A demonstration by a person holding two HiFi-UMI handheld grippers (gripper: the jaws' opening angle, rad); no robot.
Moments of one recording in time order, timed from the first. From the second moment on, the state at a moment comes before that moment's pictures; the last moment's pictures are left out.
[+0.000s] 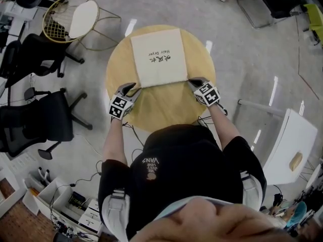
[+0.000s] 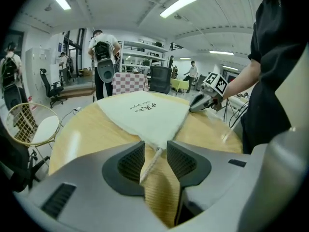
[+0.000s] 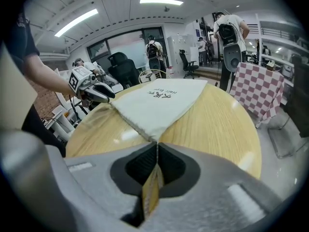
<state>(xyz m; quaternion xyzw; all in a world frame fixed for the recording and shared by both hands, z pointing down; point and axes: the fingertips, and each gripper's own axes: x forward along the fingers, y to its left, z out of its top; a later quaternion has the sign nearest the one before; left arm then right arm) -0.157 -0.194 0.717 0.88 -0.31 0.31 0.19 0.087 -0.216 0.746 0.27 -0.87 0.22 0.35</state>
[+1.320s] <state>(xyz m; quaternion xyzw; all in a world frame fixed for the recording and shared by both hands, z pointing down) -0.153 -0.185 0.743 0.88 -0.23 0.38 0.18 0.083 -0.220 0.748 0.29 -0.86 0.24 0.35</state>
